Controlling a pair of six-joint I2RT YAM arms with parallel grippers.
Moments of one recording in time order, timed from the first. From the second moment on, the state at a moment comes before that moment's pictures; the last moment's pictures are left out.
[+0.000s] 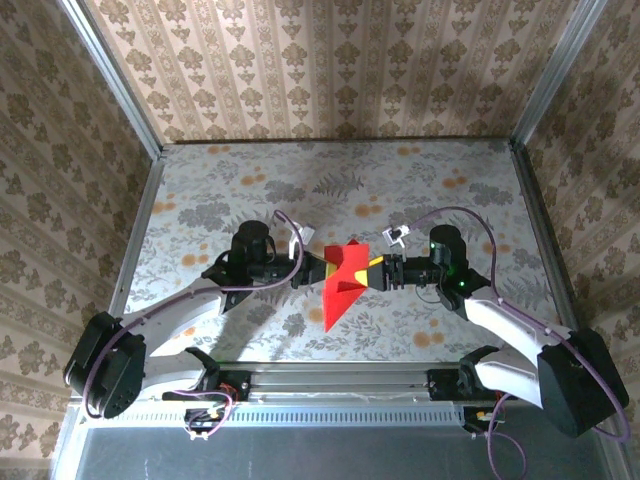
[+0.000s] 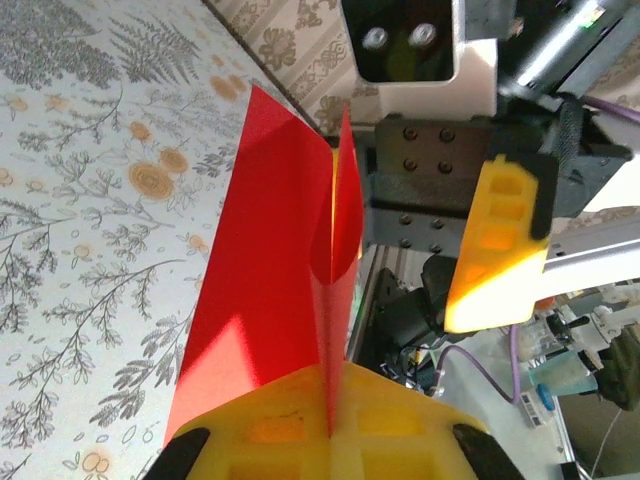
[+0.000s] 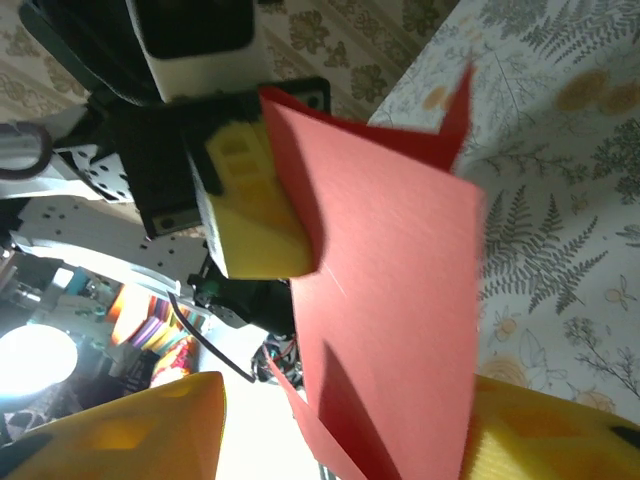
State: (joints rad) left arm -0.68 1.20 0.60 0.25 0.85 -0.54; right arm 0.38 1.11 0.47 0.33 -1.01 0.58
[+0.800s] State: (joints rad) left arm -0.64 1.26 0.58 0.19 0.80 -0.49; right arm 0.38 1.29 0.59 0.19 -0.89 0.48
